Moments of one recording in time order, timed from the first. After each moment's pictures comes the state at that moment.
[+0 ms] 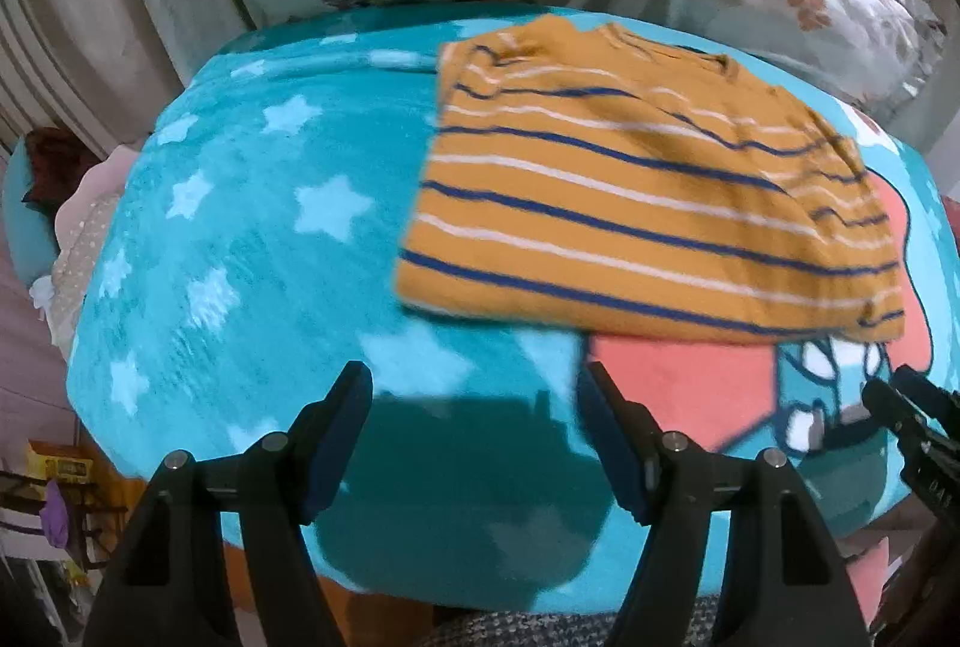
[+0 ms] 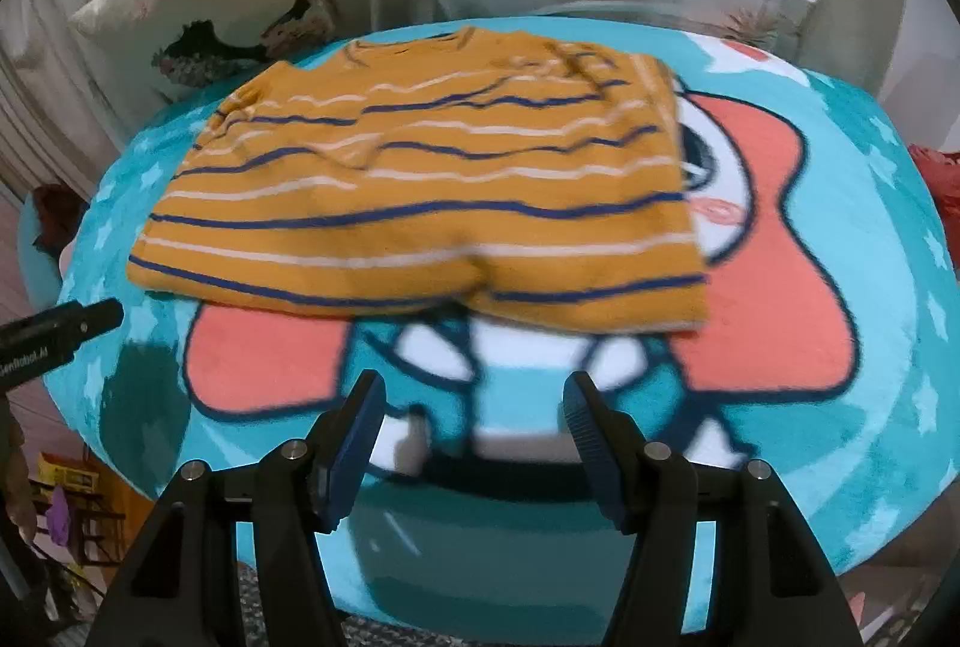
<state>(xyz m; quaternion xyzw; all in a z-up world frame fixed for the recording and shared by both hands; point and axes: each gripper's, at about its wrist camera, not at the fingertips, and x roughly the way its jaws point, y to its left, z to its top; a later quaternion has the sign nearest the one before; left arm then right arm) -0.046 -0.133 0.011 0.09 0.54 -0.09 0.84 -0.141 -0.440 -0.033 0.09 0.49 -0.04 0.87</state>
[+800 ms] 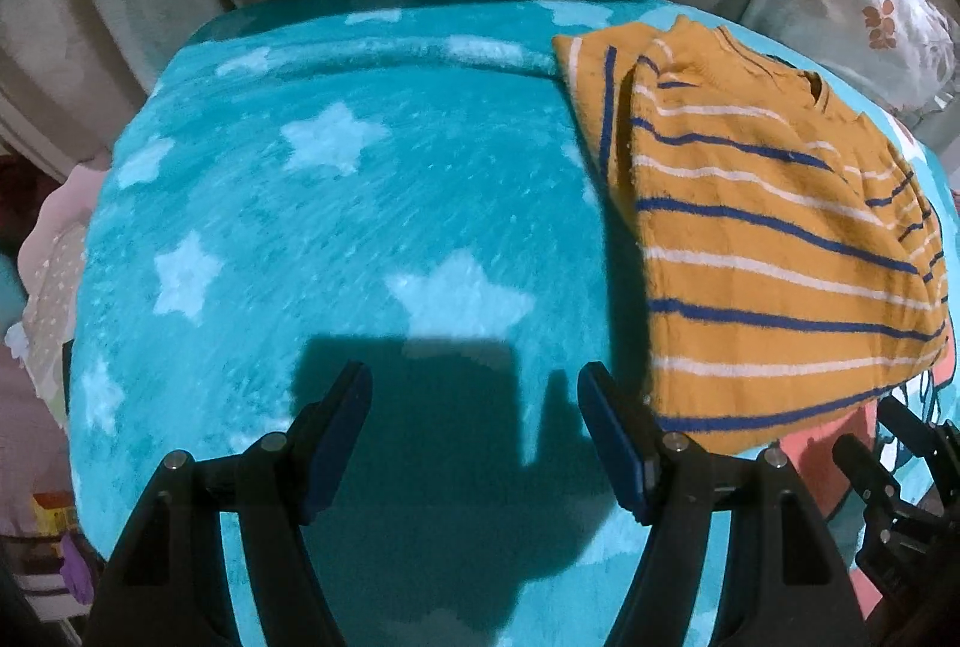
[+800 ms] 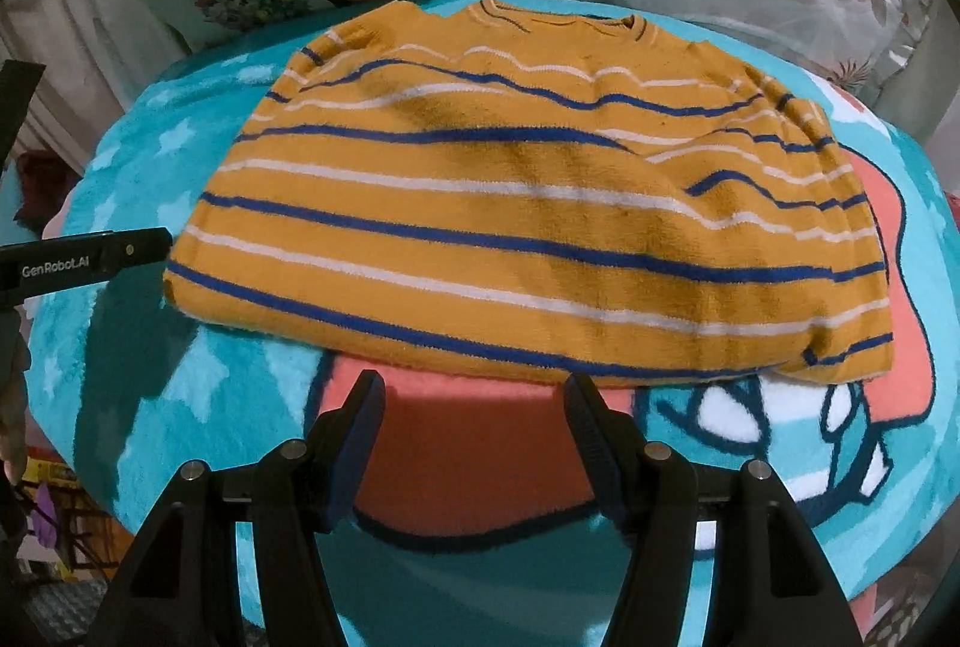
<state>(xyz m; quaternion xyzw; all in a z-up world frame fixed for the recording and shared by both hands) 0.069 -0.067 -0.023 0.10 0.57 -0.14 0.80 -0.070 -0.309 -0.052 0.06 0.51 -0.05 0.85</state>
